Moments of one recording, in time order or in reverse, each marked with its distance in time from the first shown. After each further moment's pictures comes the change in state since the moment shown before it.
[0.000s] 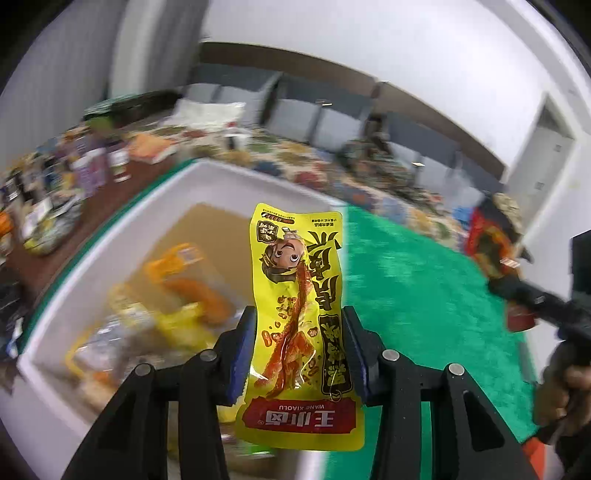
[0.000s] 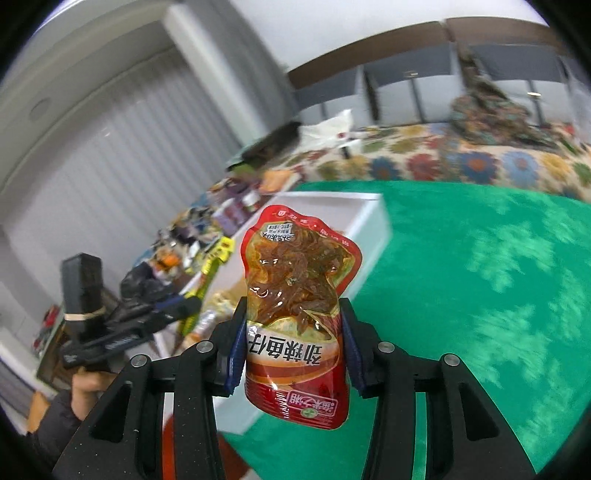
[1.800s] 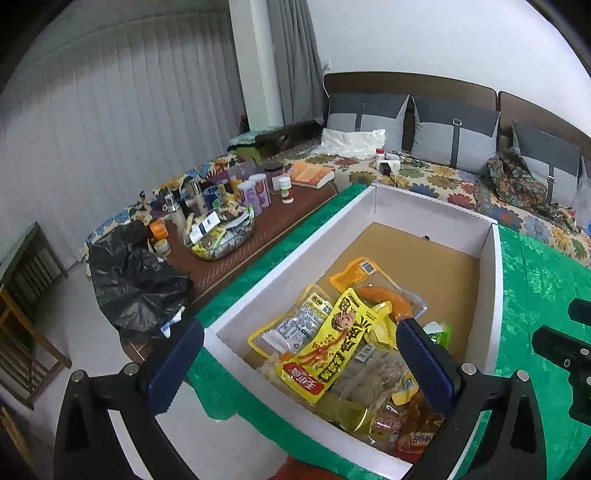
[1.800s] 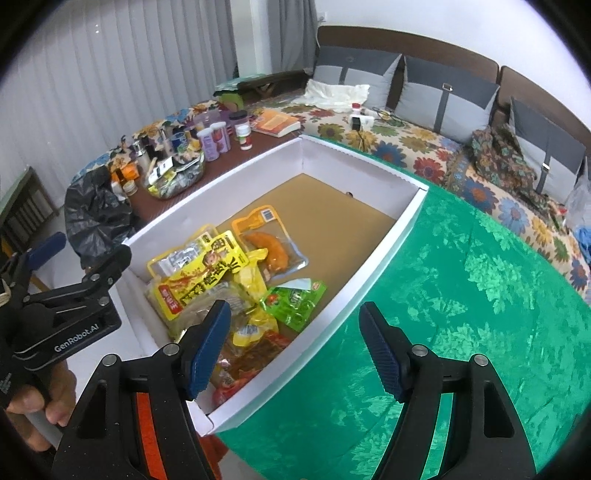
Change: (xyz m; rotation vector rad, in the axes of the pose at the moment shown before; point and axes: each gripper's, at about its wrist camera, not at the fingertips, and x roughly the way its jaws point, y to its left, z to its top) left arm -0.073 0.044 -0.043 -0.030 -0.127 0.599; right arm 0.092 0.134 -0.033 -0.294 0.199 -0.313
